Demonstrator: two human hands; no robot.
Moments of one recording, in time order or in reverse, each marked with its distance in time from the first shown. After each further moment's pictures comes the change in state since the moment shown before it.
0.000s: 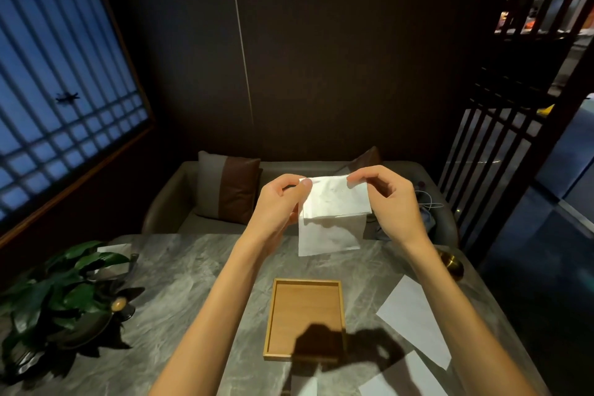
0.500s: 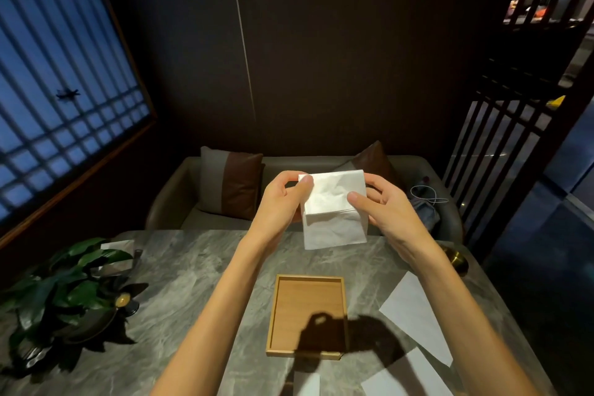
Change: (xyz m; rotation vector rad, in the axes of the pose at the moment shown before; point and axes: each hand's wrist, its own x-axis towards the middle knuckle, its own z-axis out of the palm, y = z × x) left_hand 0.004 -0.007 0.002 0.077 -0.034 0.047; right_hand -0.004 0.019 -0.003 0.342 -0.224 0.367
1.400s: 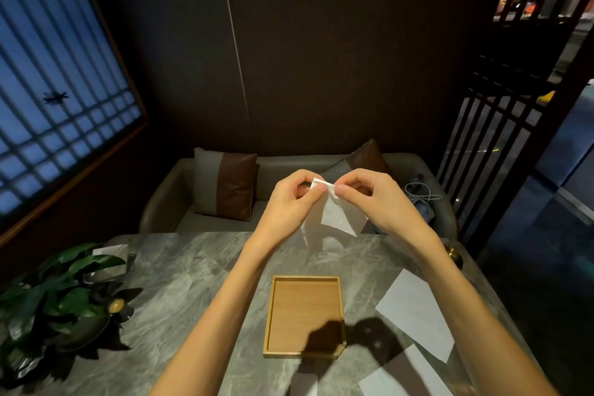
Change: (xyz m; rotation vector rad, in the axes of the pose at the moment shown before) left_hand 0.002 0.012 0.018 0.218 -0.097 0.200; right_hand 0.018 -0.013 -0.002 -0.558 0.011 -0.155
